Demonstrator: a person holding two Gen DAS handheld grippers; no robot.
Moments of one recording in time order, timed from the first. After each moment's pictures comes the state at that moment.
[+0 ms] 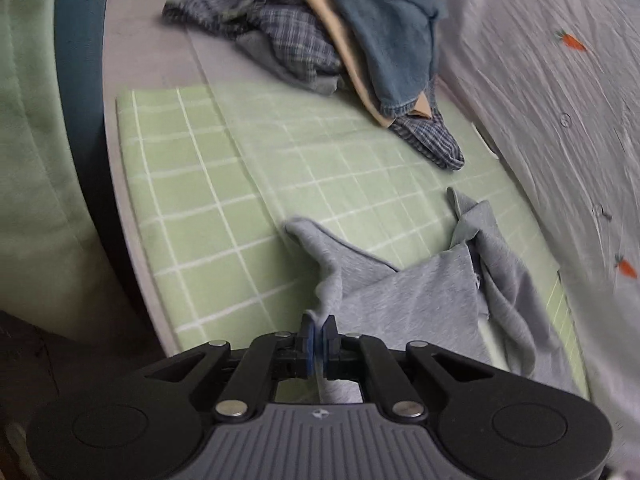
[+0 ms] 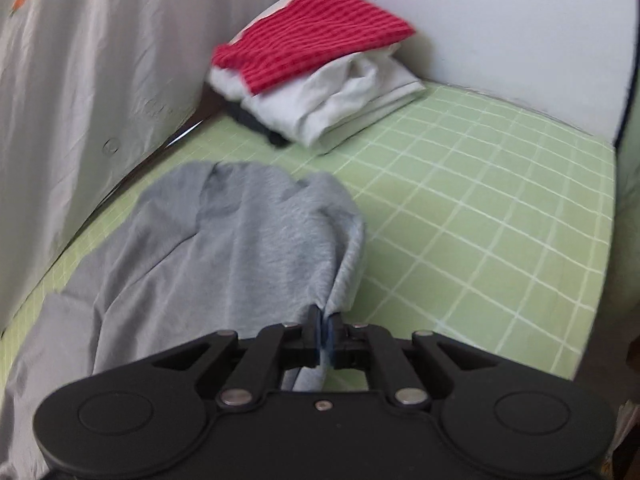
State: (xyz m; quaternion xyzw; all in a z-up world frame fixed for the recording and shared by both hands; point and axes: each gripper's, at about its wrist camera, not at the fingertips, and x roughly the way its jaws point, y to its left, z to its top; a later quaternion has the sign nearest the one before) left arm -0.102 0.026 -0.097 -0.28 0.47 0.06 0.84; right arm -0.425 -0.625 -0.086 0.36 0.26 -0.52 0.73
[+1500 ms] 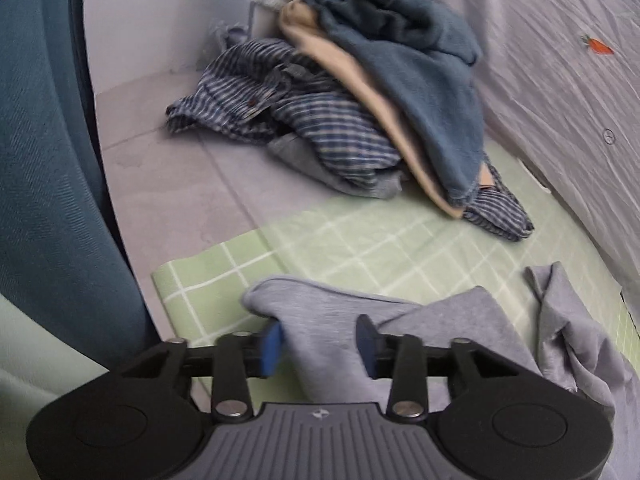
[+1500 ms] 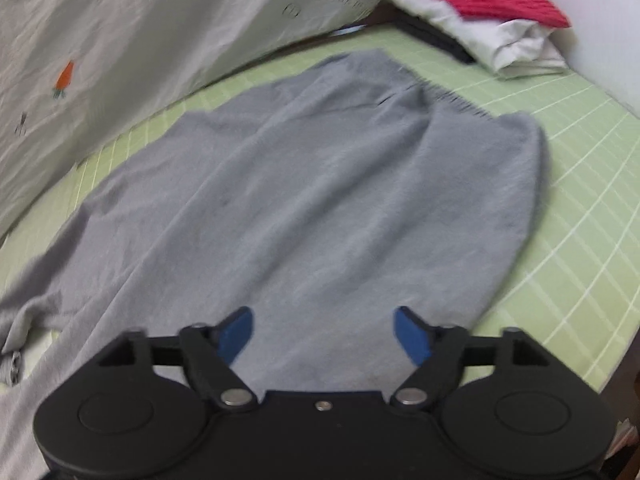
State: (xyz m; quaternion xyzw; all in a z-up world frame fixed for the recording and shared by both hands) left arm -0.014 0.096 -0.084 -0.16 0.45 0.09 0.87; right arm -0.309 -0.449 -0.087 0.30 0.35 -0.42 0.78
